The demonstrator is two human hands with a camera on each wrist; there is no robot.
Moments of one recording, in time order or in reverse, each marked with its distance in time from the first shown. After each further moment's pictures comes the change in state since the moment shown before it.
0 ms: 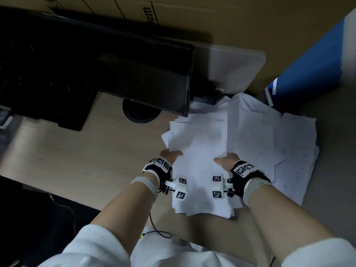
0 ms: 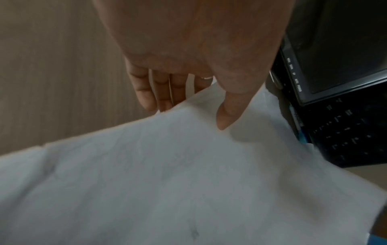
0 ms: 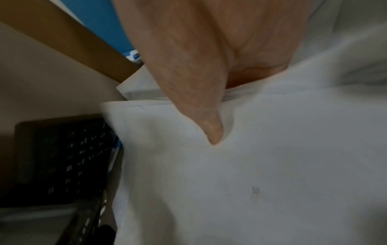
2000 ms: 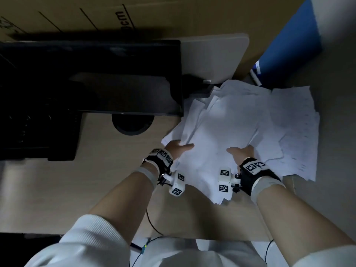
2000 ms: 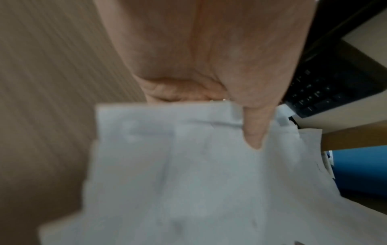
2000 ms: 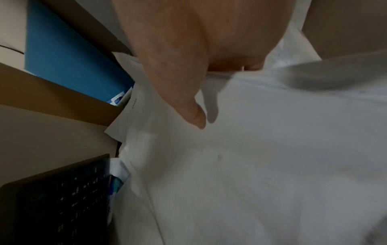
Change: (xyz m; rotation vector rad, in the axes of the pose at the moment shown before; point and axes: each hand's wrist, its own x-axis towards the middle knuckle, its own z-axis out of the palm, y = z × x) left_hand 0.007 0.044 -0.022 0.511 -0.376 0.261; right_hand -0.004 0.021 0.018 0.717 0.237 0.259
